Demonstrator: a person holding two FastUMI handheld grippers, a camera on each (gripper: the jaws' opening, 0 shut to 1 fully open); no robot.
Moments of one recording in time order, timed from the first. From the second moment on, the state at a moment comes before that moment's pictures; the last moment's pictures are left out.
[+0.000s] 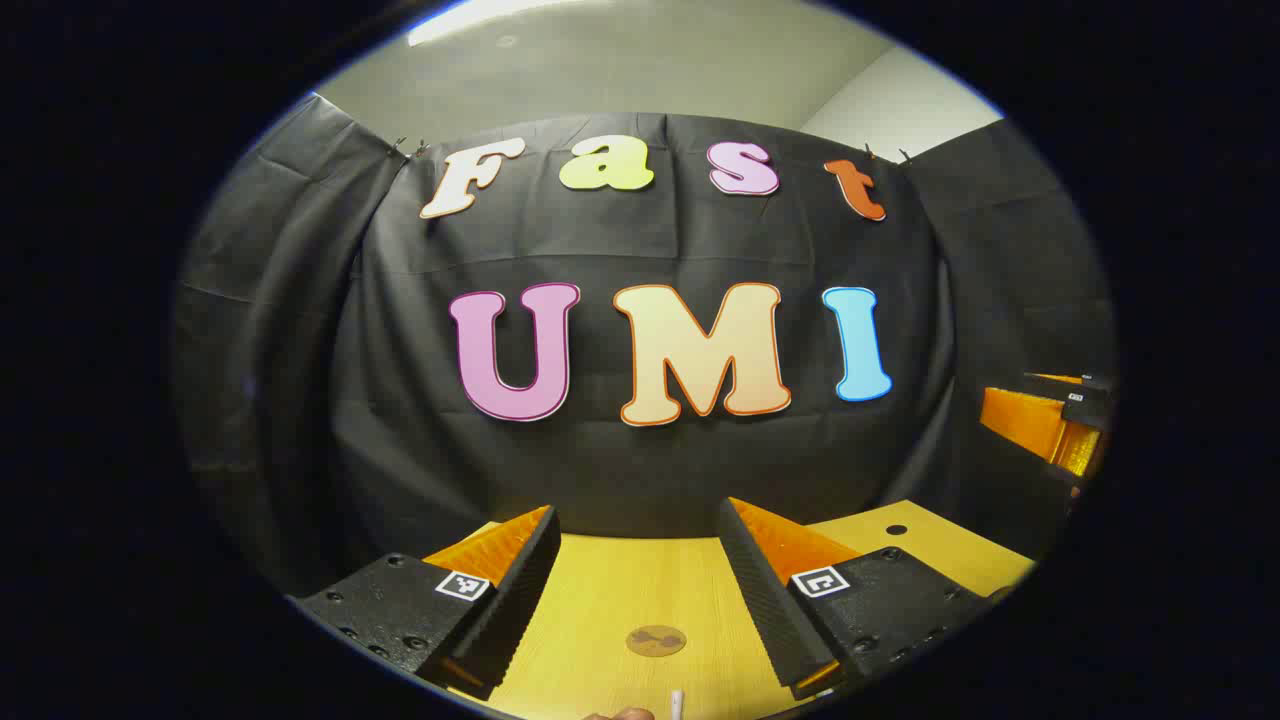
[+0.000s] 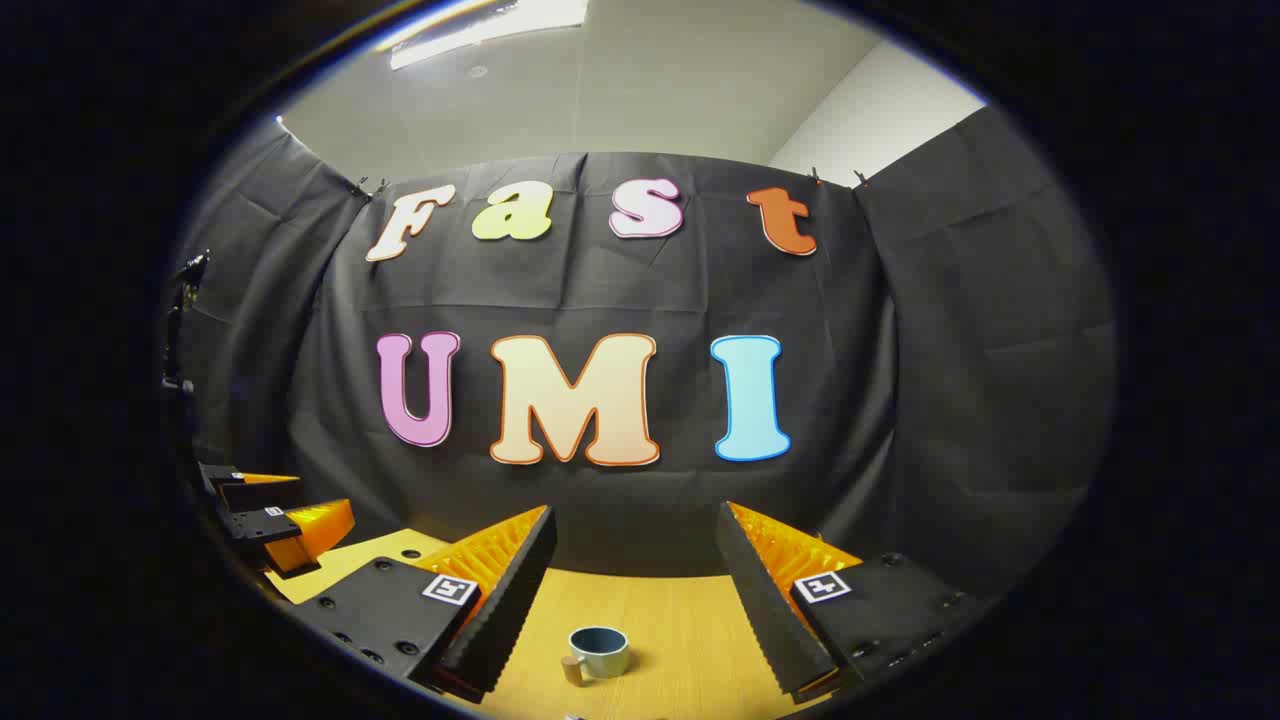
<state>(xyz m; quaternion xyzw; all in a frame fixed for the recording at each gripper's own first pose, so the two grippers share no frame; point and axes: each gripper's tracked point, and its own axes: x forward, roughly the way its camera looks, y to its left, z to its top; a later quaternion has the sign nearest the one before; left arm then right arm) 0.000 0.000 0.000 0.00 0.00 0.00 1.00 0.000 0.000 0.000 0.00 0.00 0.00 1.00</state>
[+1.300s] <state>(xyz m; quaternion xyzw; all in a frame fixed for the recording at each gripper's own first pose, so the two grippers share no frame) -0.013 0.037 0.012 -0.01 -0.02 0.03 1.00 -0.026 0.037 -0.119 0.02 0.14 0.07 0.99</state>
